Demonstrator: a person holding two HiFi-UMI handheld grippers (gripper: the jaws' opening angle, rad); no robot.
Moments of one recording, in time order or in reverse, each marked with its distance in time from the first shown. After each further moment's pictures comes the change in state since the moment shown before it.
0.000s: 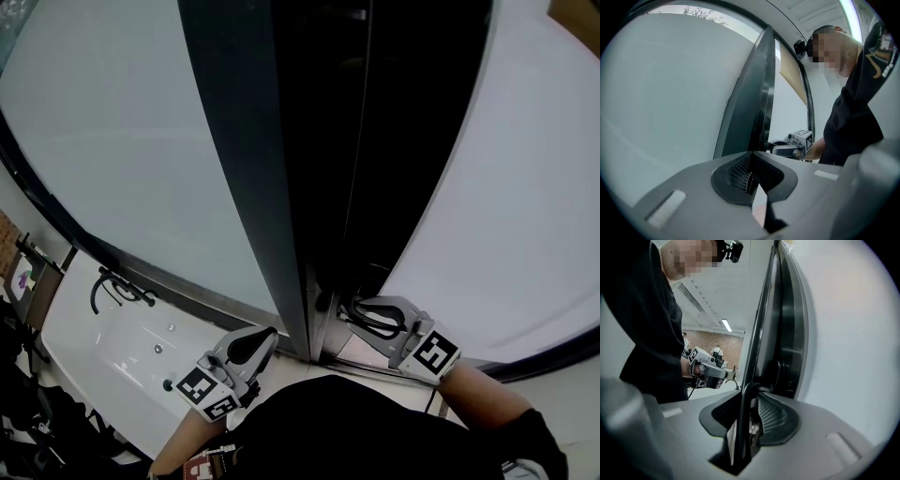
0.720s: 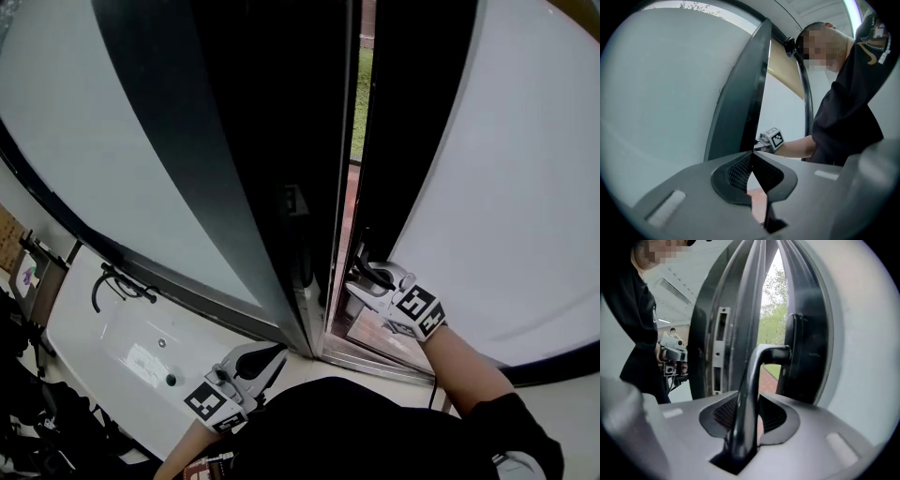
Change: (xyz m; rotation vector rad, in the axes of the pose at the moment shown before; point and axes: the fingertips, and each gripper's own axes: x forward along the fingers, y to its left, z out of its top) left arm 0.012 -0.003 -0.013 0.009 0.047 -0.027; right arm 0.069 -0.103 -0.069 0.095 0.161 -0.025
